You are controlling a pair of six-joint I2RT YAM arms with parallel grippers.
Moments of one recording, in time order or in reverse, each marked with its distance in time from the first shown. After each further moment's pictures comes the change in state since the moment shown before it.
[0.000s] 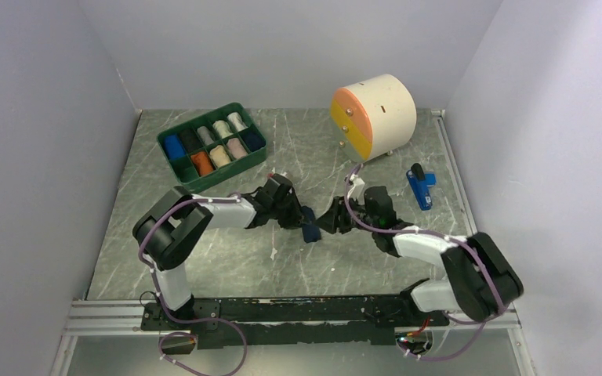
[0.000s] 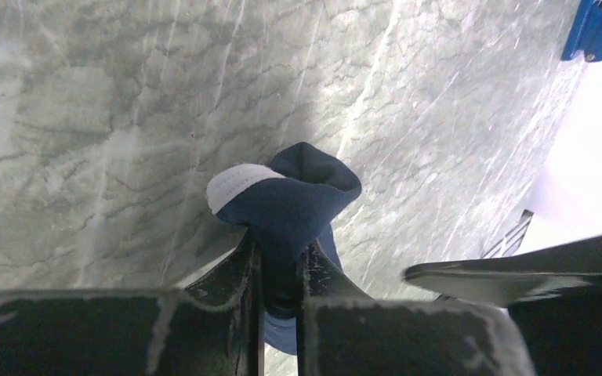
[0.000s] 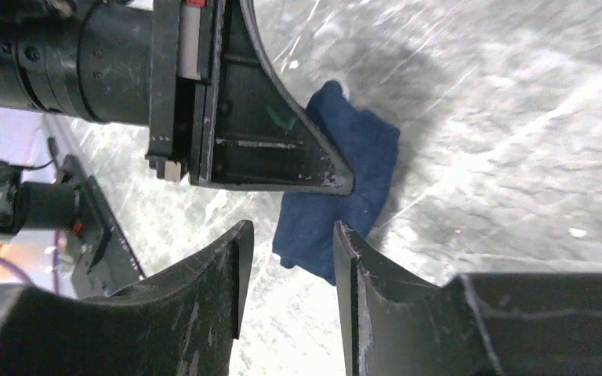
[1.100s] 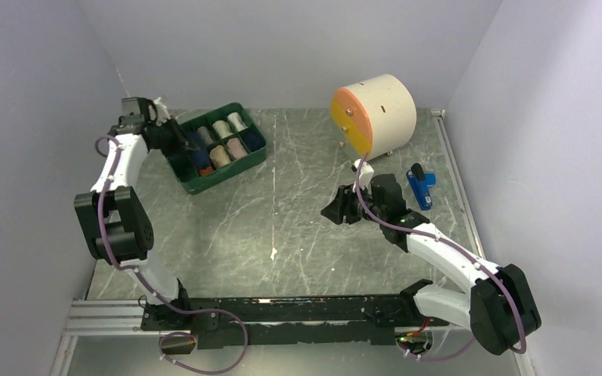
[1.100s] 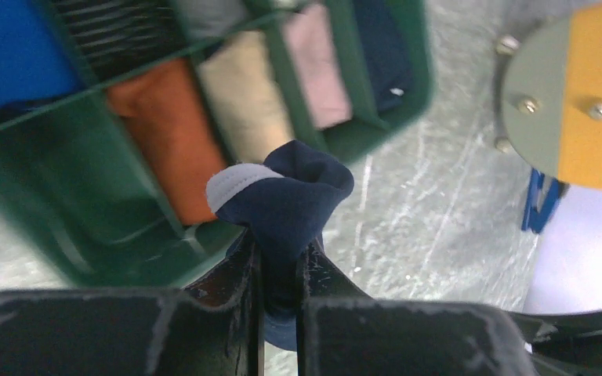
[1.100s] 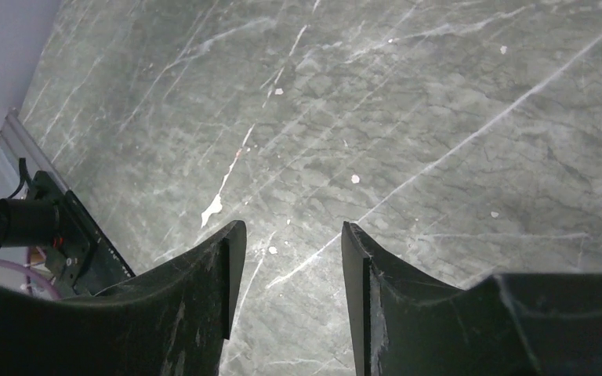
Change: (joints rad) left arm 0.883 -0.099 0.561 -0.718 0.311 0.675; right arm -0.011 -0.270 0.162 -0.457 0.149 -0.110
